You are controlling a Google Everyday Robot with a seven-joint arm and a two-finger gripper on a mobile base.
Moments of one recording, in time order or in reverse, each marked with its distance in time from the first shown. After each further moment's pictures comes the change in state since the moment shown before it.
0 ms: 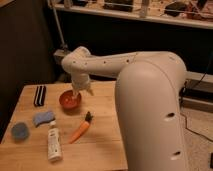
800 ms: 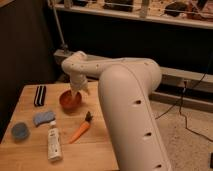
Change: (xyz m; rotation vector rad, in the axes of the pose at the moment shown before) arm -0.036 0.010 0.065 -0.024 0.012 -0.074
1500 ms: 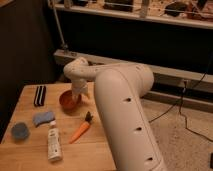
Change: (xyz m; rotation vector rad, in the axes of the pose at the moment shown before) arm 0.005 0.002 0.039 -0.011 0.064 -0.028
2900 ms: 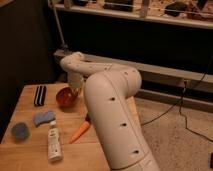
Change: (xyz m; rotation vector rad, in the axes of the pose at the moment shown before) arm -0.071 -0.002 -0.002 -0.035 -0.036 -0.045
